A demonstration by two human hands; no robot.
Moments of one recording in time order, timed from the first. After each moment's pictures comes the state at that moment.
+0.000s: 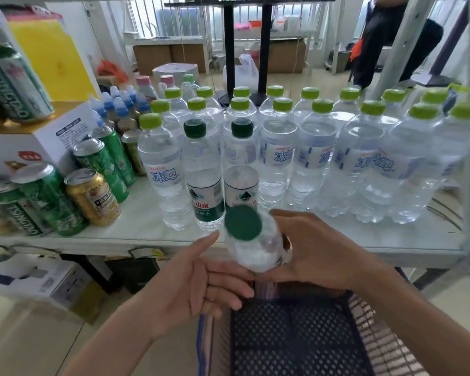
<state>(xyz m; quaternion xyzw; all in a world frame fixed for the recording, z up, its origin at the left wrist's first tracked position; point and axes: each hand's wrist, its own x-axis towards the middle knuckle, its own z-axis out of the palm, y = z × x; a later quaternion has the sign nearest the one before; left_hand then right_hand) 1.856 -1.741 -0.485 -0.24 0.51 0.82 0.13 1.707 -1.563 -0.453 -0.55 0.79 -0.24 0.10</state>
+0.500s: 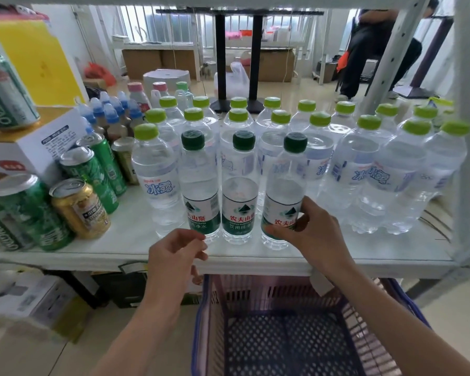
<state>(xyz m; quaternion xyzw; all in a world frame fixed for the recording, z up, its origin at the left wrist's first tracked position) 1.826 -1.756 -0.502 -0.37 0.60 0.67 -0.24 1.657 -1.579 -0.501 -0.25 0.86 -0.45 0.03</state>
